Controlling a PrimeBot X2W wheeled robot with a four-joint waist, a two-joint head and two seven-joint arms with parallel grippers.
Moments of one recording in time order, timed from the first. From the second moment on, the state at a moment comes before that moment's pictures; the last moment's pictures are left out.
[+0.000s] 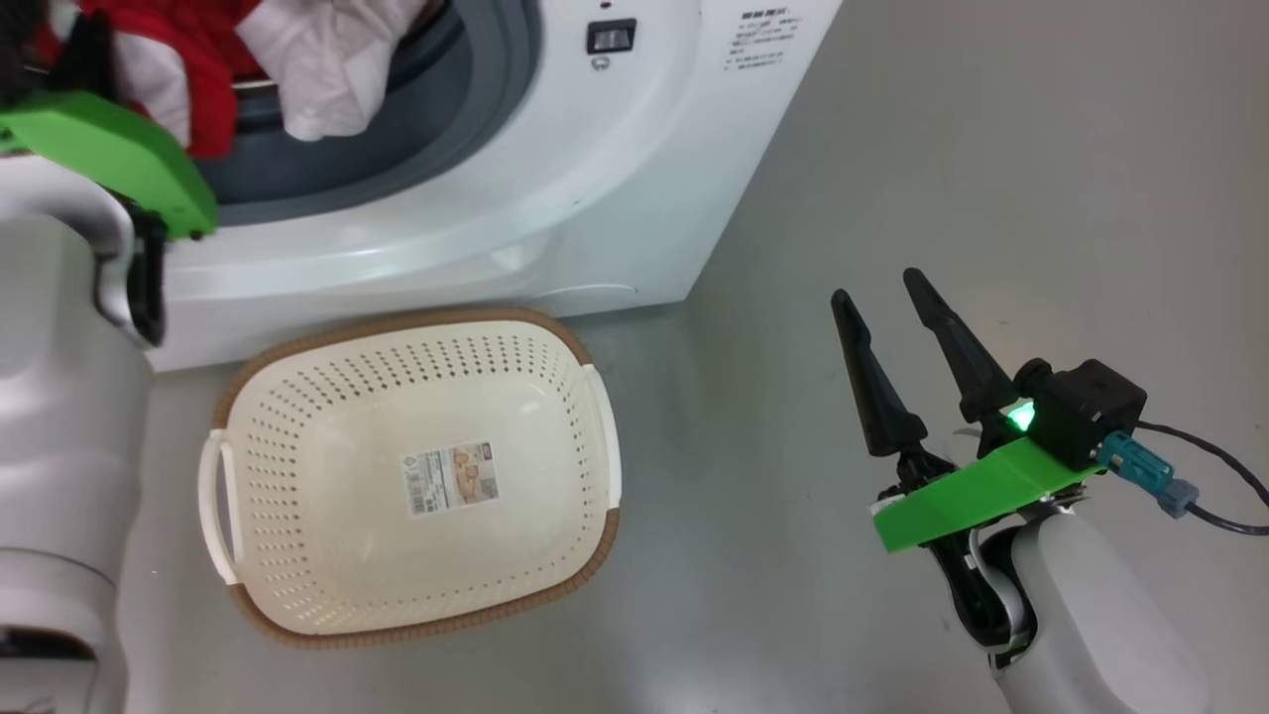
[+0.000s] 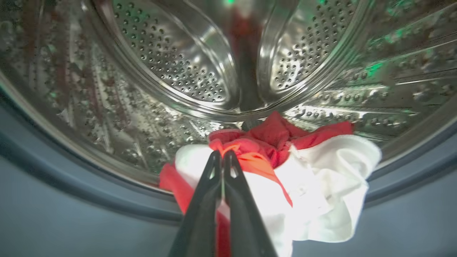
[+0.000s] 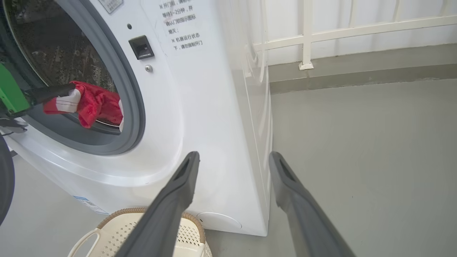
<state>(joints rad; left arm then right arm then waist) -1.26 0.21 -0.24 1.27 -0.40 -0.02 -0.25 -0.37 -0.05 0.20 0.29 0.43 0.12 -0.26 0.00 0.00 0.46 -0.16</state>
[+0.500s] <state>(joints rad) -0.91 0.16 -0.11 0.83 -0.38 -0.06 -0.25 -0.26 -0.05 0.13 0.30 0.39 0.12 -0.26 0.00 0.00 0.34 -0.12</state>
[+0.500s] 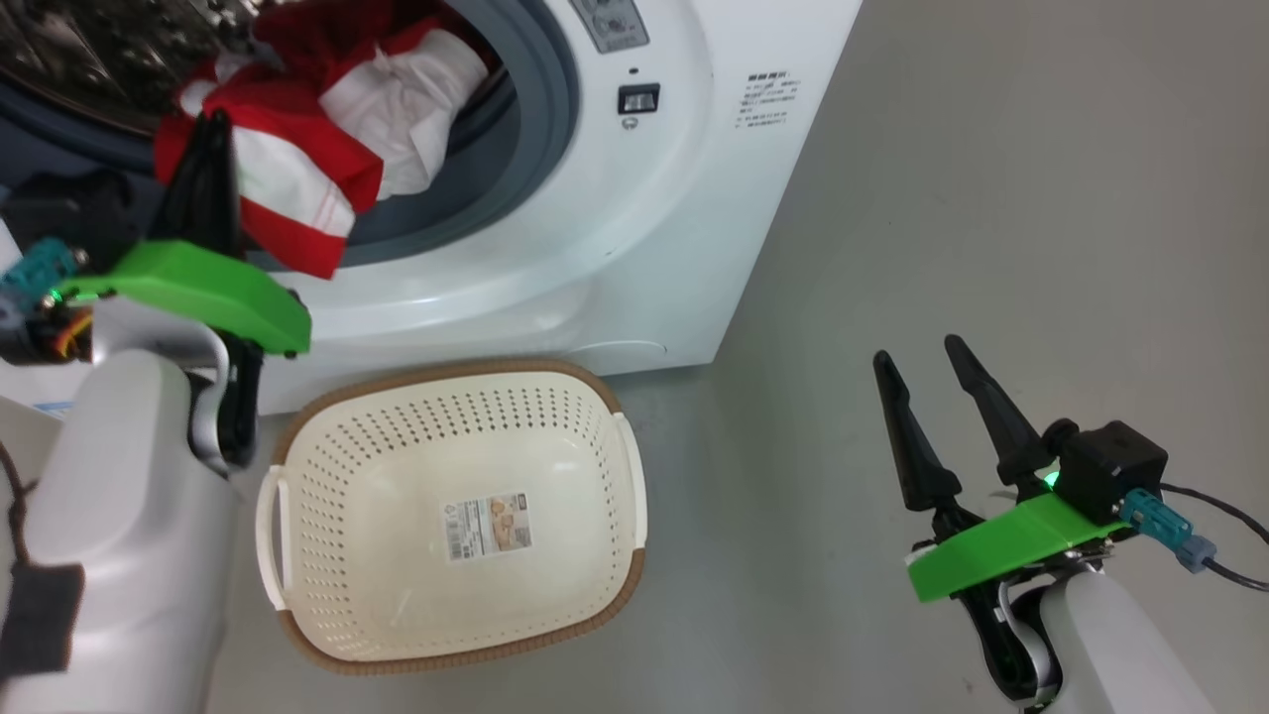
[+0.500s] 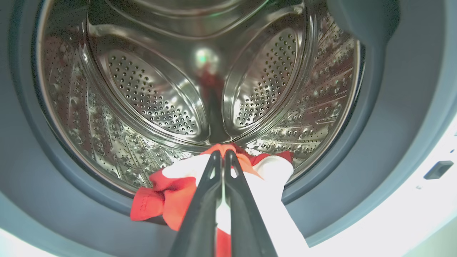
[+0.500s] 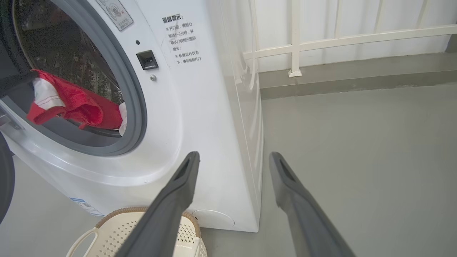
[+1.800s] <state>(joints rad) -0.45 0.10 0.01 -0.01 -0.32 -0.08 -0.21 -0.15 -0.06 0.05 0.28 0.36 0.12 -0.26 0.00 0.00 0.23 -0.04</state>
